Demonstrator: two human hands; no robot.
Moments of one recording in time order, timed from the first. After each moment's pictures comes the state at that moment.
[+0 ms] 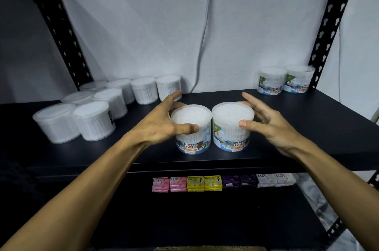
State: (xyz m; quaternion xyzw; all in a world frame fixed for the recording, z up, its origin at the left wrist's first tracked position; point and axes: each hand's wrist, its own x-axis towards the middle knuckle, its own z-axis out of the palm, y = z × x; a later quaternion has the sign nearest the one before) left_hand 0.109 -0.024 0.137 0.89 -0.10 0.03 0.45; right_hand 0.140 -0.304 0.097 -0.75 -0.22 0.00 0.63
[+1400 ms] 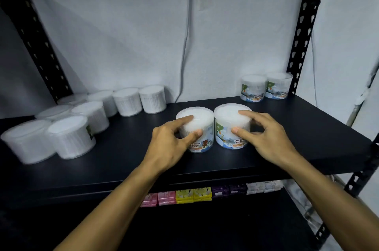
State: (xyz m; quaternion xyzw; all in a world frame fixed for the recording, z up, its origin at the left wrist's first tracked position) left_hand 0.116 -0.080 0.099 0.87 -0.09 0.18 0.45; right_hand 0.138 -0.328 0.084 -0.83 -0.11 -0.18 0.52
